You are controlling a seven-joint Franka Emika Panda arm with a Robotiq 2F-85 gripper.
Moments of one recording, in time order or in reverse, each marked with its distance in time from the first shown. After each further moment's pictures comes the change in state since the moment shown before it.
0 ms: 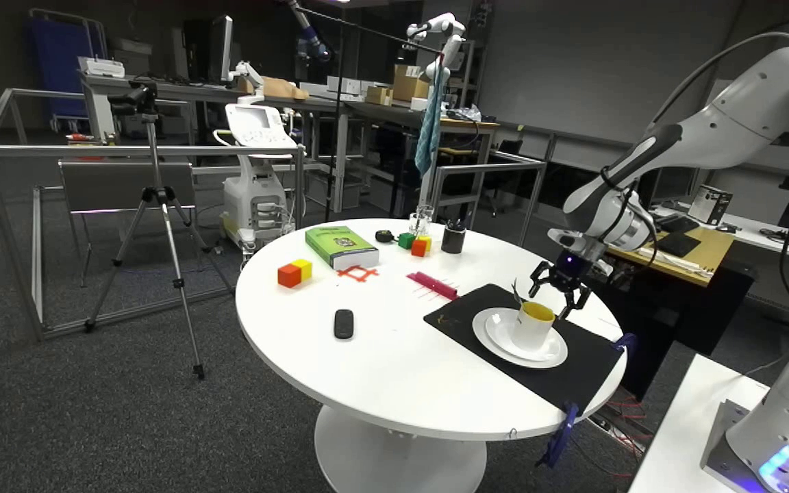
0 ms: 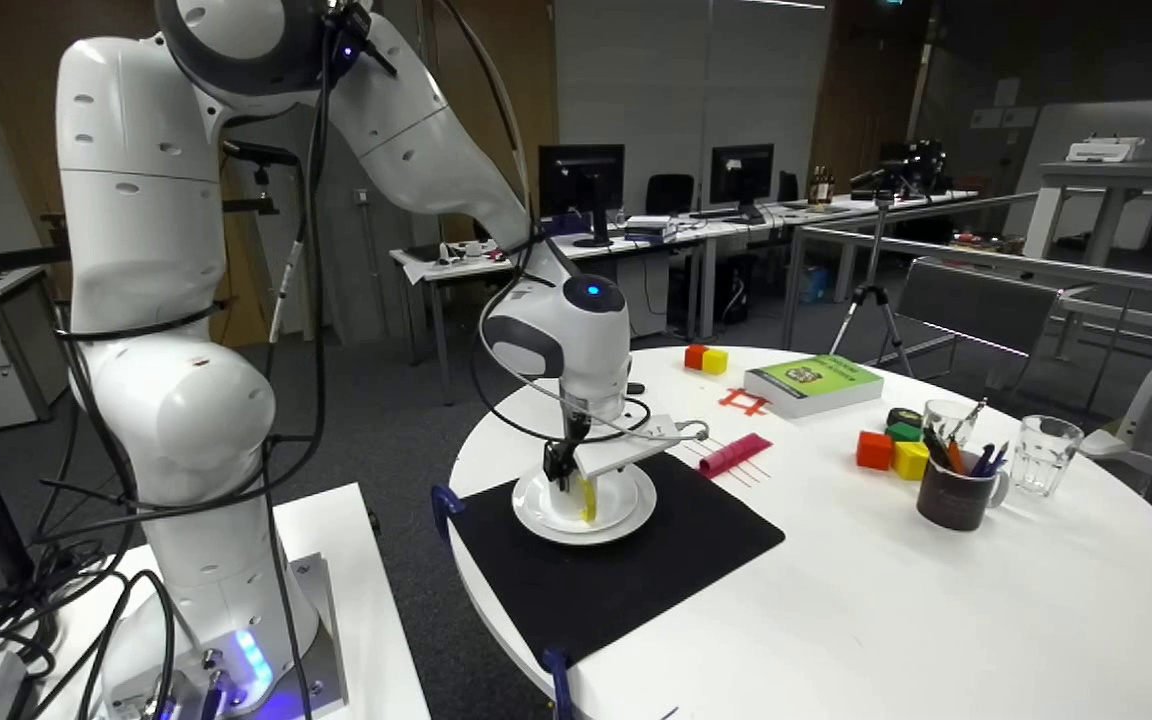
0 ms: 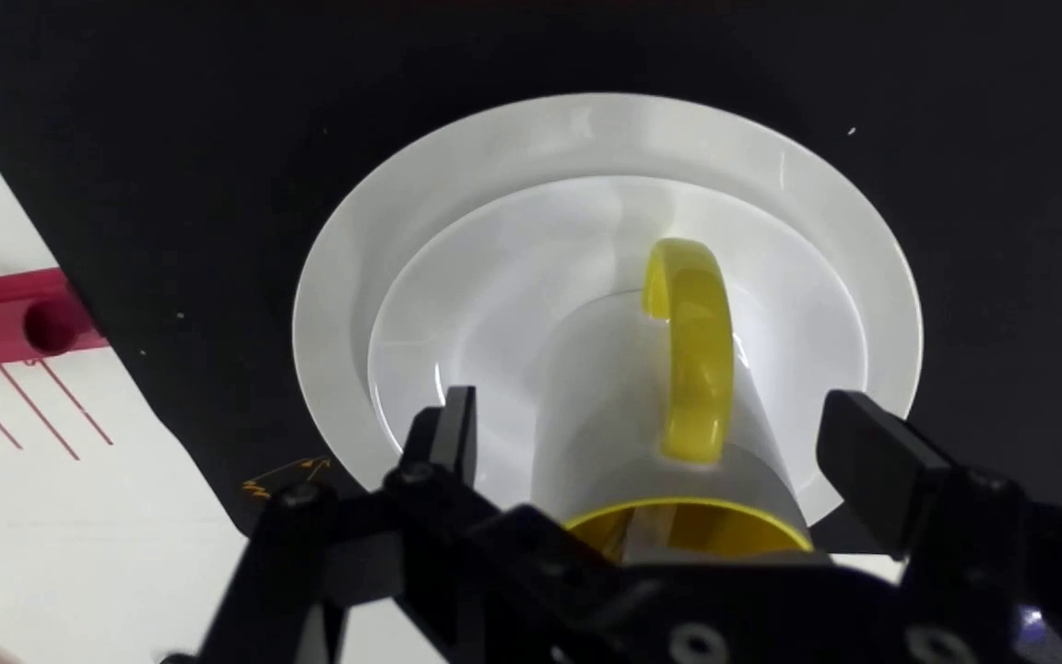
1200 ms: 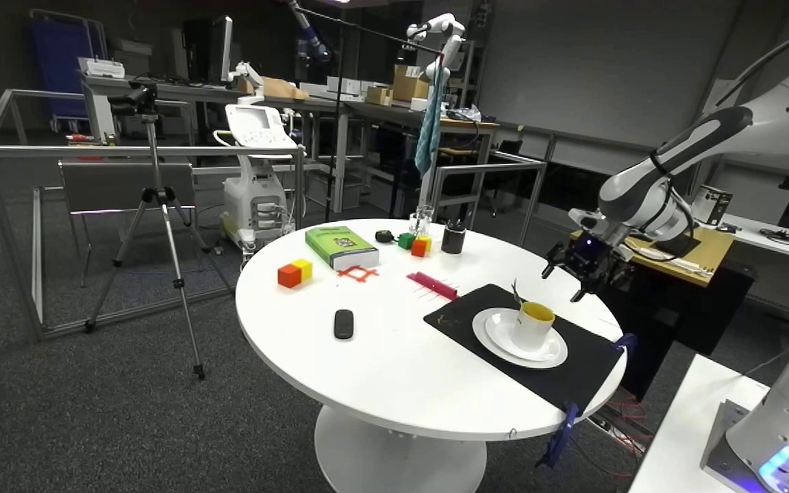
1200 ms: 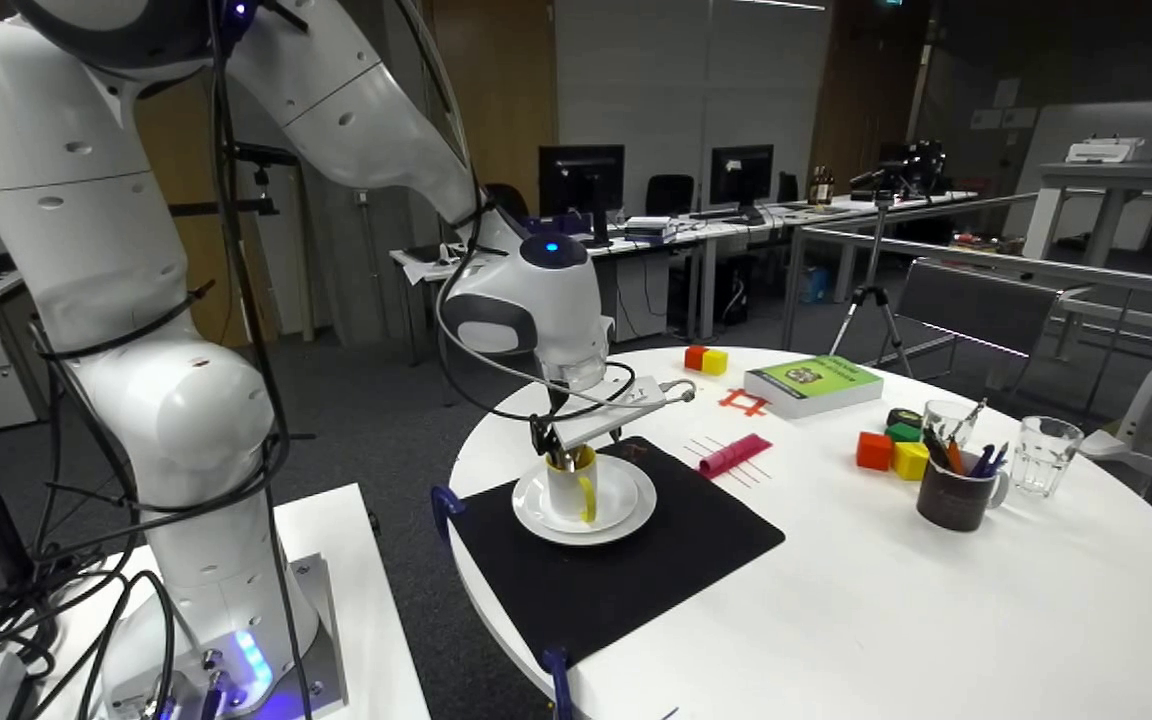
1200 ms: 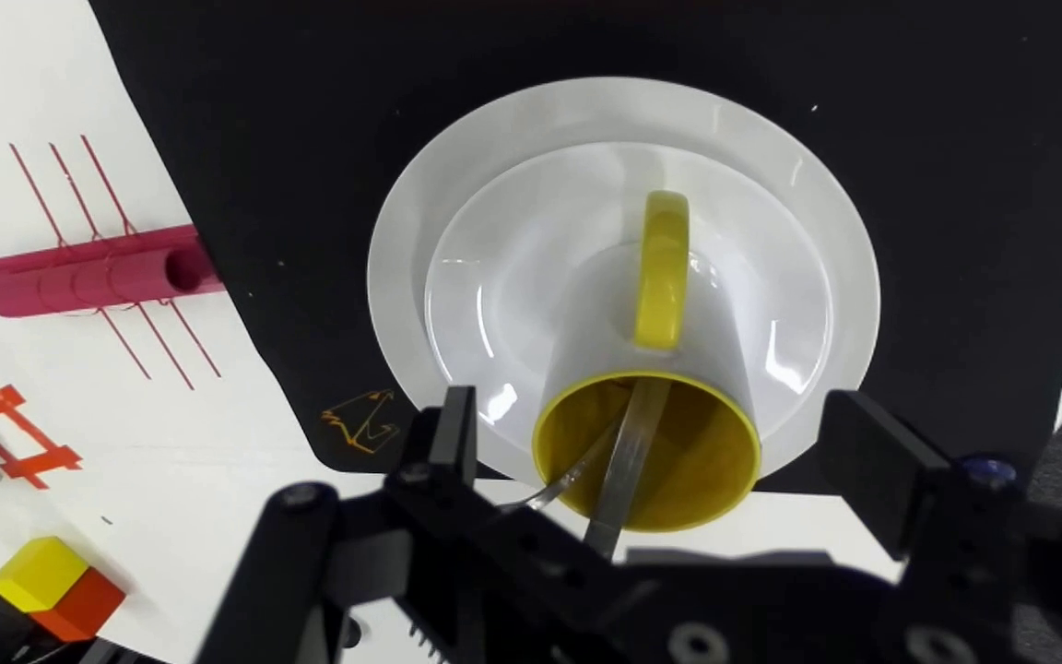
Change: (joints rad) arm 0.001 -0.268 -0.028 -0.154 -0.238 0.114 0.192
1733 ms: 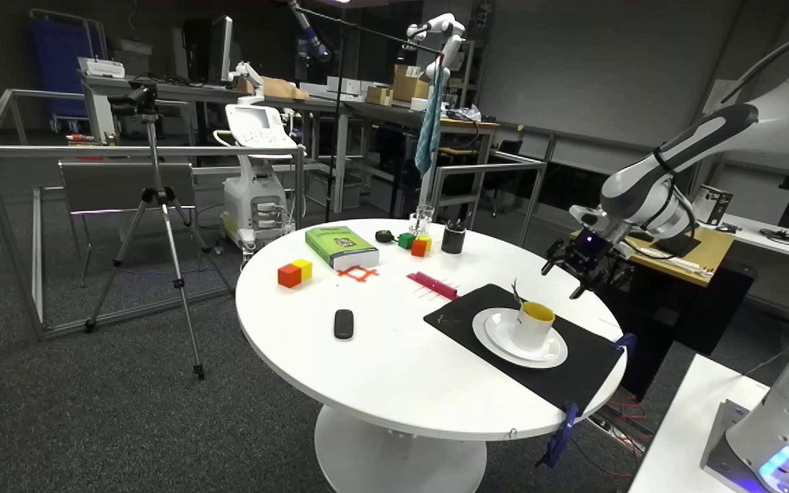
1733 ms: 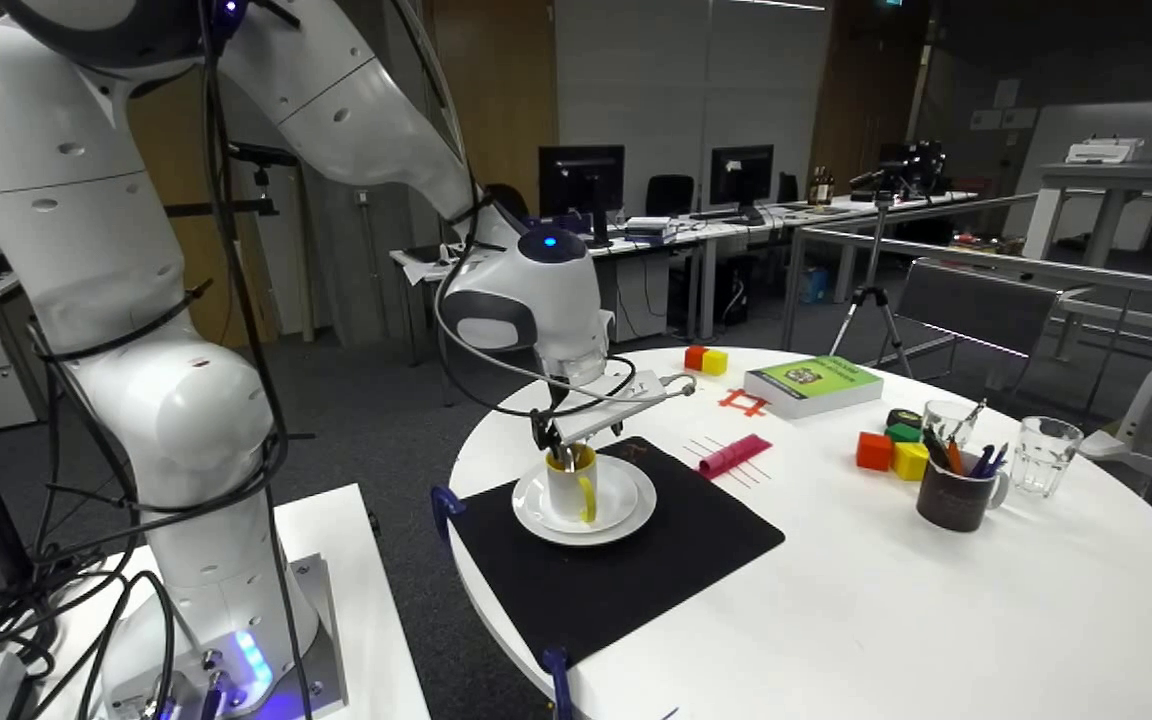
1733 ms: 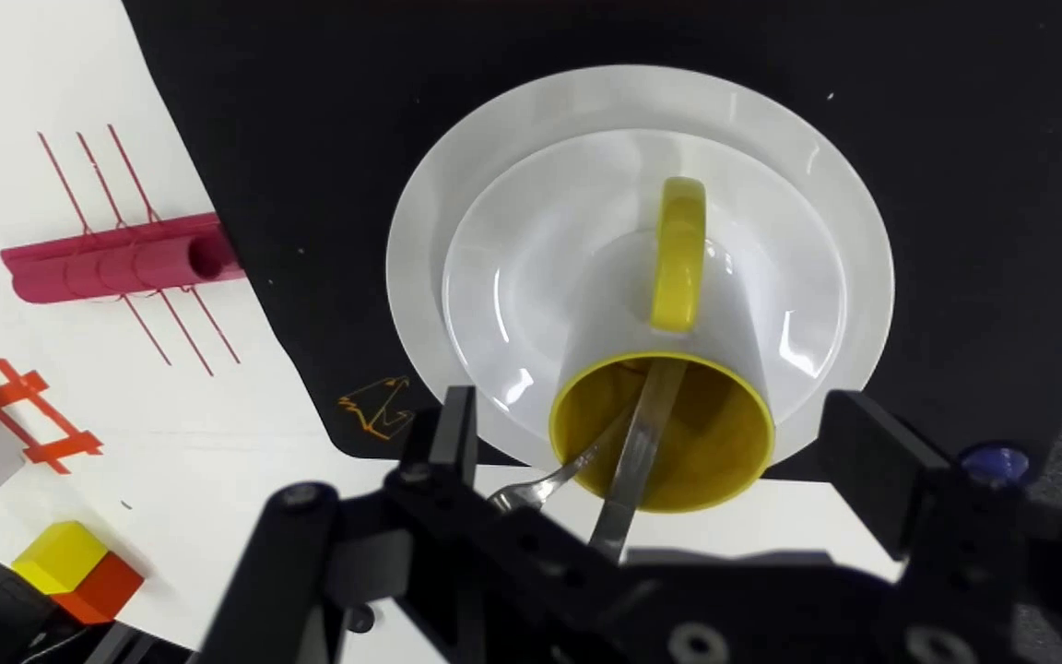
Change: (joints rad) arm 0.001 -0.020 -0.001 -0.001 -0.005 0.001 0.008
